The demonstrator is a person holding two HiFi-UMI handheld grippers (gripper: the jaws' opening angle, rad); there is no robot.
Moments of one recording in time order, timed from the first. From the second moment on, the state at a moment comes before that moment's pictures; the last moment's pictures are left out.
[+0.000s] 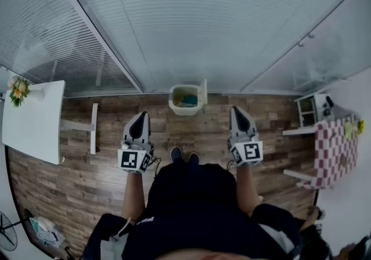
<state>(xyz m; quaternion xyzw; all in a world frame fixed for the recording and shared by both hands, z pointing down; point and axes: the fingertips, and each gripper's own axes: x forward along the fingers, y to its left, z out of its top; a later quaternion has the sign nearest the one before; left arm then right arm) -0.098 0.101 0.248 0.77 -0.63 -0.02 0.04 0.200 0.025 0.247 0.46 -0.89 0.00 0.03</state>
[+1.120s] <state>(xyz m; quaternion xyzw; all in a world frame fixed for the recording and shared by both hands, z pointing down) -0.112 0.097 0.248 0.76 -0.65 -0.02 0.05 0.195 0.020 0.250 0.45 -0.89 0.00 0.02</state>
